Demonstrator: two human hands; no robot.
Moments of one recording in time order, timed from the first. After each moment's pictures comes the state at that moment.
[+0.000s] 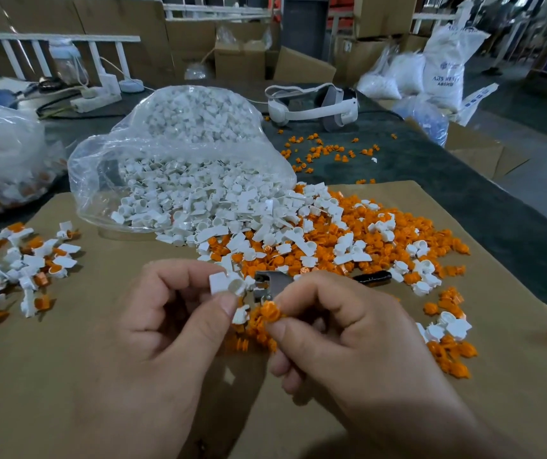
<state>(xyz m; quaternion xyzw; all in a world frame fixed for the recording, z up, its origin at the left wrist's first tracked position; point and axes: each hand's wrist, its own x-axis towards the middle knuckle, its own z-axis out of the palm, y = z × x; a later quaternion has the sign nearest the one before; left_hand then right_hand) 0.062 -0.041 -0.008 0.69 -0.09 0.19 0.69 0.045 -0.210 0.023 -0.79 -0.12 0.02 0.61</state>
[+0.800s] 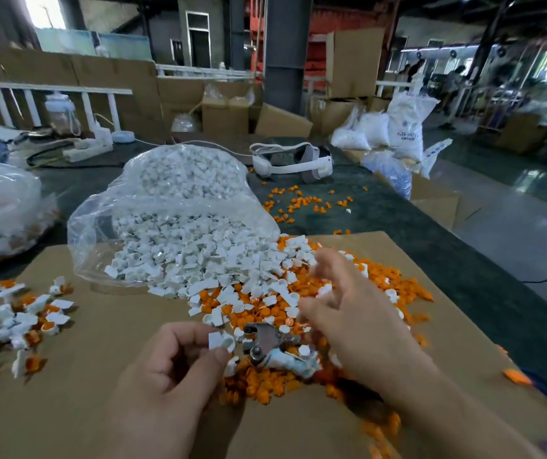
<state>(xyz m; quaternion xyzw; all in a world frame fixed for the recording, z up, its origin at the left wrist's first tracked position) 0.076 -0.027 -0.023 0.71 0.01 0.13 0.69 0.088 -0.236 0.044 -0.89 -0.04 -0.08 0.46</state>
